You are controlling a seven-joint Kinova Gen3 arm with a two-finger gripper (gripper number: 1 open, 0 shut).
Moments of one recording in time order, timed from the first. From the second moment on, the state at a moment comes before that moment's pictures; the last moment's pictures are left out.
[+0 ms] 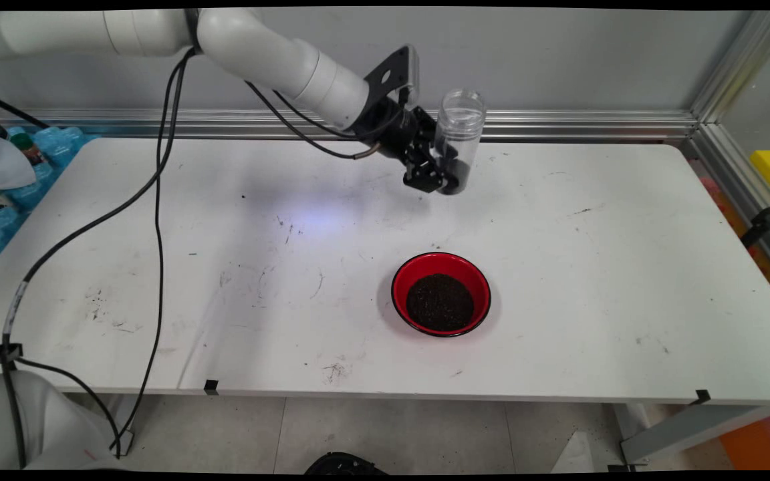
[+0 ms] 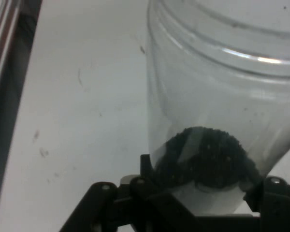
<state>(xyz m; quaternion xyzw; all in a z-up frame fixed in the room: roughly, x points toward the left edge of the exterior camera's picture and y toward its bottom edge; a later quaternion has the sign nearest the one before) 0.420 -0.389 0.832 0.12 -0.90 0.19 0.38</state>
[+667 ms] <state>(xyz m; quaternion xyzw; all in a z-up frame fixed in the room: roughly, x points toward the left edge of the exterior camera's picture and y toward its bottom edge) 0.415 -0.388 0.864 0.02 -0.90 0.25 0.35</state>
